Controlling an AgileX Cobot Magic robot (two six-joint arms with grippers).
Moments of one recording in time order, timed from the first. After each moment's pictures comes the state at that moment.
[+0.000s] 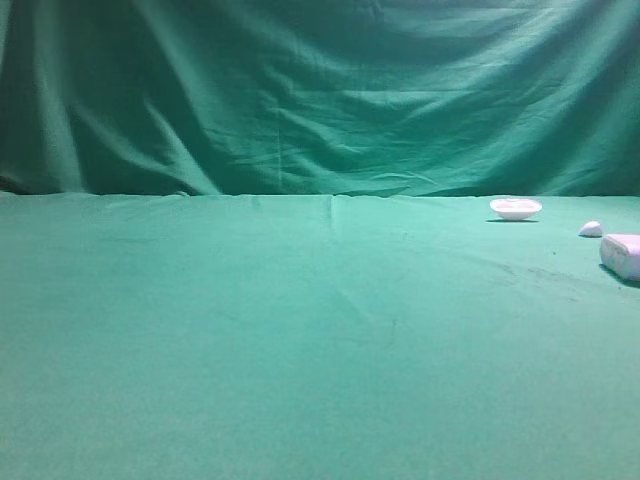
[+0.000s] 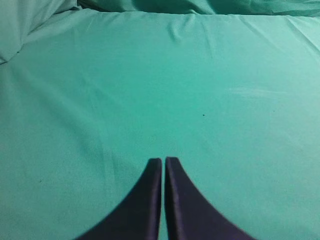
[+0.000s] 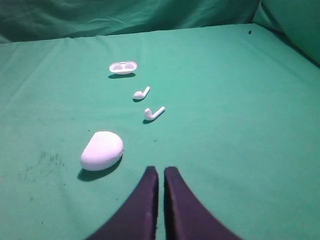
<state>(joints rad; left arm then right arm) 0.03 -0.01 0.02 -0.03 0.35 0.02 0.08 -0.01 0.03 -0.15 0.37 0.12</state>
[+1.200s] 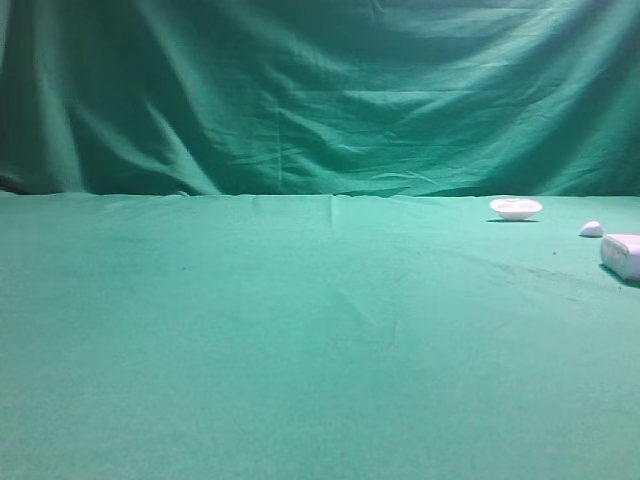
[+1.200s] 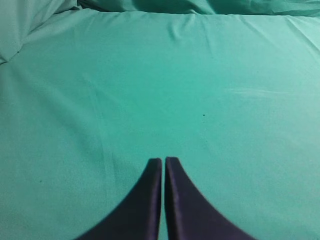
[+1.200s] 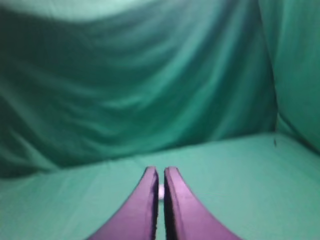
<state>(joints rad) 0.03 -0.01 0.02 -0.03 0.35 0.02 0.08 -0.01 0.00 -0.08 -0.03 0.14</state>
